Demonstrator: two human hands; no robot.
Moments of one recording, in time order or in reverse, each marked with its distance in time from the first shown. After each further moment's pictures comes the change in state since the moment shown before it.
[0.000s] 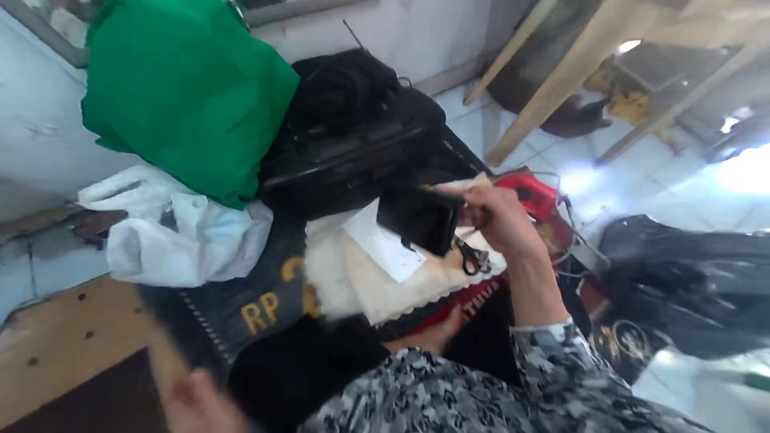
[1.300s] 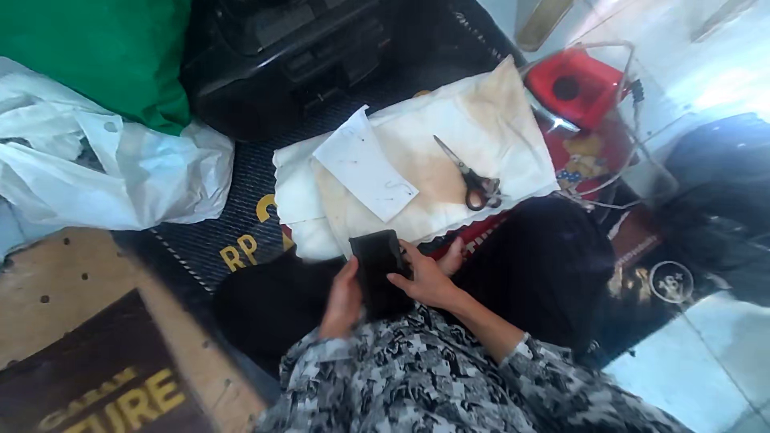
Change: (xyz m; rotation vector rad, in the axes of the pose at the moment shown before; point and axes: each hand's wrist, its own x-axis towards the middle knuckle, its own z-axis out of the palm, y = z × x) left_hand -0.104 -0.023 0.172 -0.495 -0.822 -0.802; right_hand -0.135 0.193 0.049 -0.396 -0.337 0.448
